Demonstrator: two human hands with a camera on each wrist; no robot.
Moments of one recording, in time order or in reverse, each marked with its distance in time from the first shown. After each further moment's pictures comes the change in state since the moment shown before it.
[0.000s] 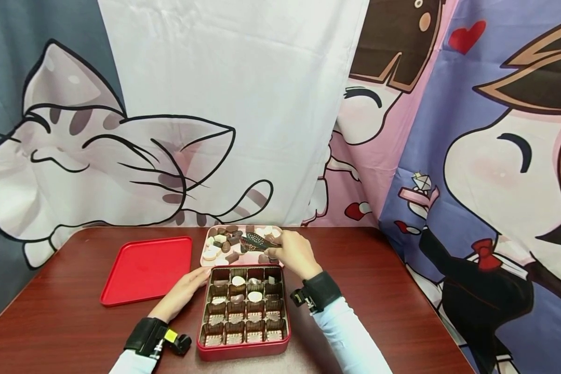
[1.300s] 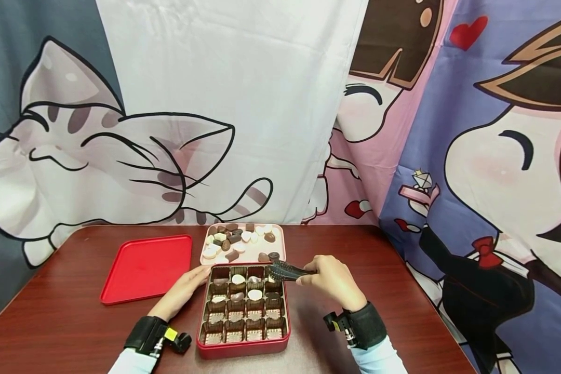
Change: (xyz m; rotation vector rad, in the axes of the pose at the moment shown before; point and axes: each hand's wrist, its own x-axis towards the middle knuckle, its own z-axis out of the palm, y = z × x) left_hand -0.002 0.001 0.000 0.019 0.014 0.011; right_hand -0.079 0.030 -0.040 0.035 -0.132 0.151
